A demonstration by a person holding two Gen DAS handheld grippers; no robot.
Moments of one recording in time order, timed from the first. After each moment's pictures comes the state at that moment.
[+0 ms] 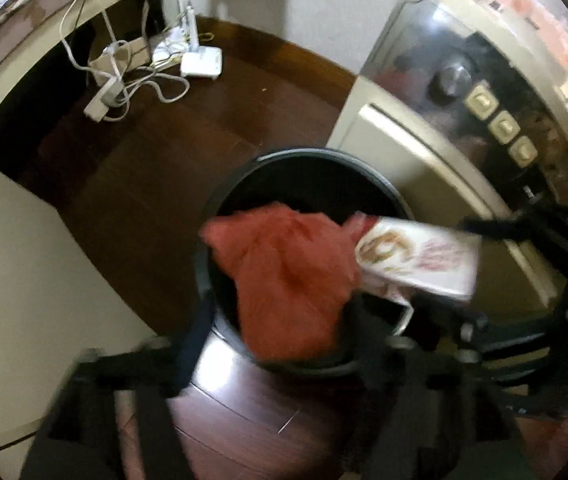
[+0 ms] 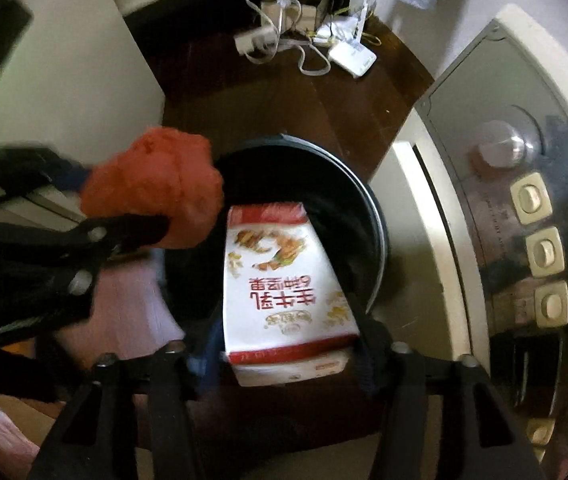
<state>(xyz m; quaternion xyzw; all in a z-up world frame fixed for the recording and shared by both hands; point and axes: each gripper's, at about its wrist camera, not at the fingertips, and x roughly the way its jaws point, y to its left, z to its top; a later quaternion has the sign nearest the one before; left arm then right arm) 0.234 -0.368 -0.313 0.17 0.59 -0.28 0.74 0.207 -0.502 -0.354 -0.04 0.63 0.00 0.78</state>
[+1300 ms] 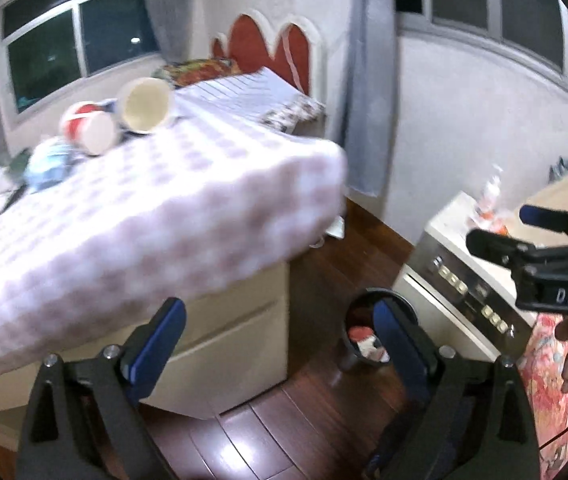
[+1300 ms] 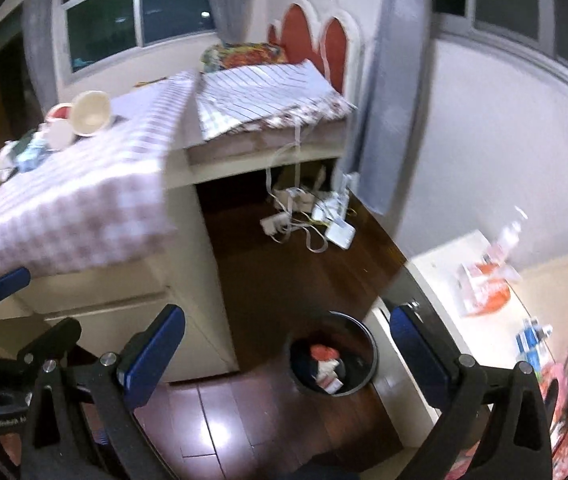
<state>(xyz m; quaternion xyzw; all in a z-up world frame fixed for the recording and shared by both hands) 0.085 -0.129 0.024 0.06 0.36 -0.13 0.92 0.084 -0.315 0.049 0.00 0.38 -0.02 0.92</state>
